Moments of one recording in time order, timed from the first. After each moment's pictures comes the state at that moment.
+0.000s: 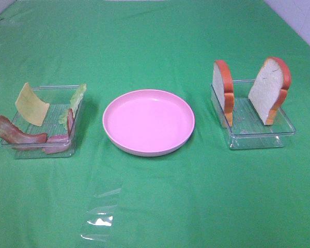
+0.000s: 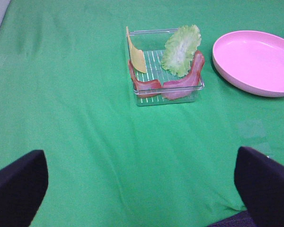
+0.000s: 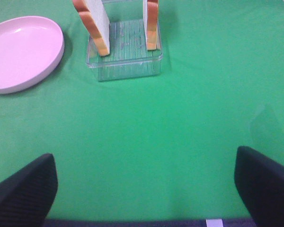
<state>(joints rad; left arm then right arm) -0.03 -0.01 -0.52 -0.08 1.08 0.02 -0.03 0.00 -0.46 0.05 1.08 0.01</state>
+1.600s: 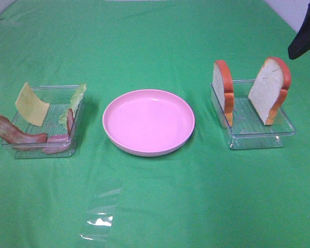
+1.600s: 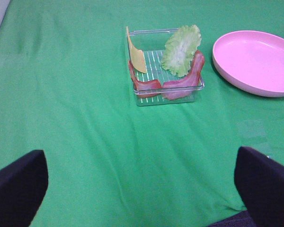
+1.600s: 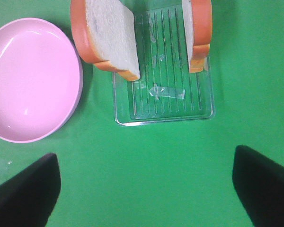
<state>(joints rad) -0.03 -0.01 -0.52 -0.08 1.08 0.02 -0.03 1.38 -1.19 0.22 0.98 -0.05</state>
